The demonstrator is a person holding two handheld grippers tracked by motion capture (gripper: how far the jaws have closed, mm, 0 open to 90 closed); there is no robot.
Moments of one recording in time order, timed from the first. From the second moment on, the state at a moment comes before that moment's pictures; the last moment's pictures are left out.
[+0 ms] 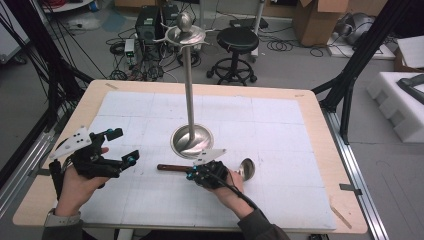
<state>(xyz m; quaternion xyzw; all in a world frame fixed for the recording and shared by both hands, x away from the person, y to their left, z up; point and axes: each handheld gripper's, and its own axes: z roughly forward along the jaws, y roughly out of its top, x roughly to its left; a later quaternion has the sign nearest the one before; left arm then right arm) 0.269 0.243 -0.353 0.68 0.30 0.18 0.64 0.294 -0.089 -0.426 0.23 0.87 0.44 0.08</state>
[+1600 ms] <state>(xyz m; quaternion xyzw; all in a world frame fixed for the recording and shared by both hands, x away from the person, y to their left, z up) 0.270 0.243 -0.353 0.68 0.30 0.18 0.64 0.362 -0.135 -0.383 0.09 0.96 0.25 0.01</state>
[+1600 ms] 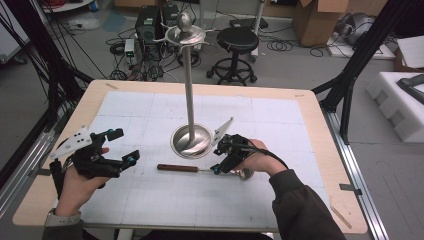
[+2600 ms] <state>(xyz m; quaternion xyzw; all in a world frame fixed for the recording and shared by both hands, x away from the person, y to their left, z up) 0.266 0.246 -0.354 0.68 0.31 0.18 0.64 0.364 -0.105 -0.407 0.02 1.00 0.07 0.00</state>
